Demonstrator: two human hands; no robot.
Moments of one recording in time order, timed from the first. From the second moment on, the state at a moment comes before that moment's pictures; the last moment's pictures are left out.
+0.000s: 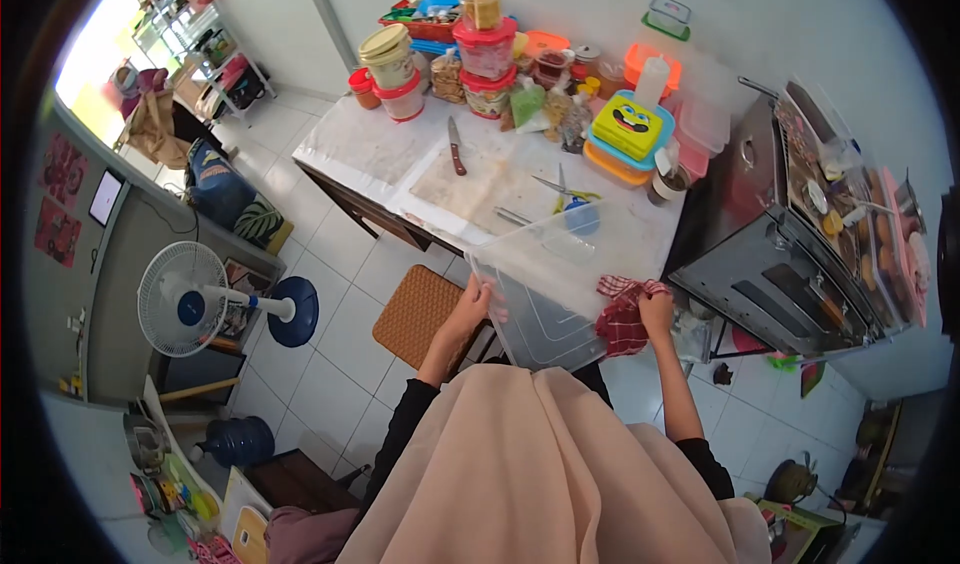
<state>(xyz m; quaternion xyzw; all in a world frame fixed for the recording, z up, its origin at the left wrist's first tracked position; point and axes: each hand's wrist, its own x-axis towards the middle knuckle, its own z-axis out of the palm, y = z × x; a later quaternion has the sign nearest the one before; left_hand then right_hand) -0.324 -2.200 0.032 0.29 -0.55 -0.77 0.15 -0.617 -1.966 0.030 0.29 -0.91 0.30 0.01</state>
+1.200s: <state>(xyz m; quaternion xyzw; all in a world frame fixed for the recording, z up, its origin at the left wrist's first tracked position) -0.320 -2.201 0.064 0.32 -0.56 -0.76 0.10 -0.444 -1.993 0.071 0.57 -0.62 0.36 -0.40</state>
